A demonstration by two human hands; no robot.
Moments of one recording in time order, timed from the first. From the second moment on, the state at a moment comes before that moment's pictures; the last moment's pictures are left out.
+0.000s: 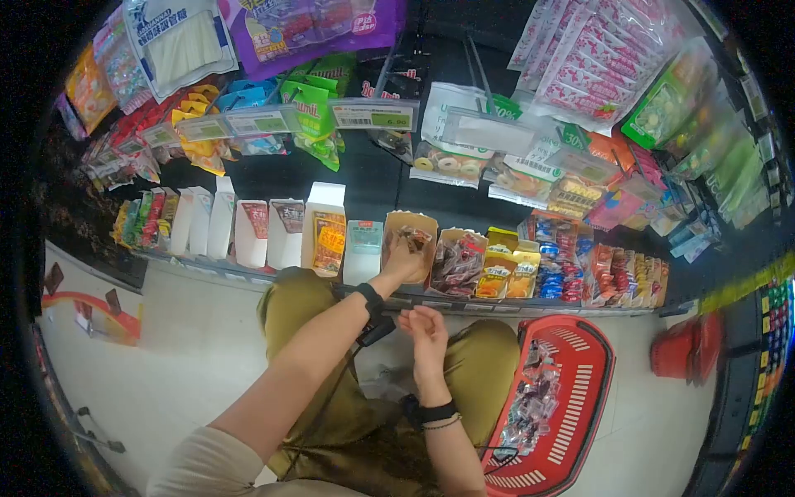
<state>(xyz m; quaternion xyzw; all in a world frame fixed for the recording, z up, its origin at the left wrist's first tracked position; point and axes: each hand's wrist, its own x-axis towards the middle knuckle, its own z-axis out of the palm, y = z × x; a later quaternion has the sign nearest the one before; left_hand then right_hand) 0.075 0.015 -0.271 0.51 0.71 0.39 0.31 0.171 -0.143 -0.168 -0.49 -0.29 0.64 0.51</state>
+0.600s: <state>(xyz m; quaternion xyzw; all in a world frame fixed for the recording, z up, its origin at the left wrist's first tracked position) -0.014 -0.084 -0.108 0.28 0.44 0.57 0.63 0.158 -0.150 -0.142 -0.38 -0.36 0.68 0.51</state>
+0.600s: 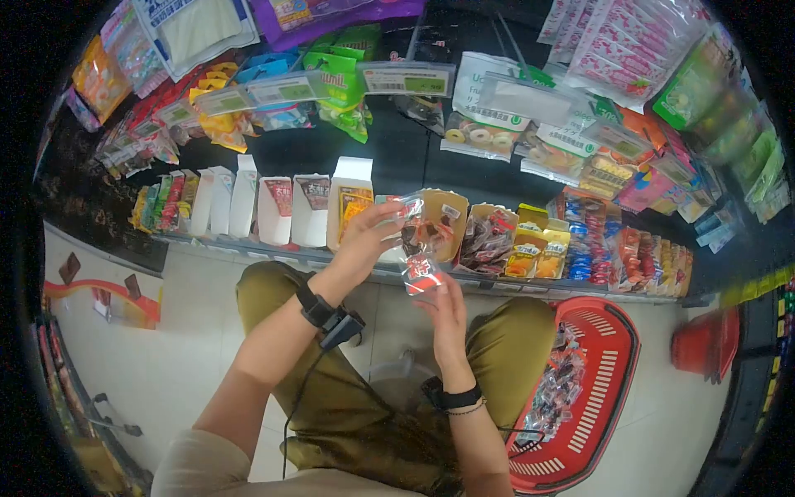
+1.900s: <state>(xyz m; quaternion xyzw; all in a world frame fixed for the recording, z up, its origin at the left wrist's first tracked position) 0.009 -0.079 -0.064 0.07 -0.03 0.42 0.90 0.138 -0.204 -0.067 -0.36 -0.40 0.69 0.49</state>
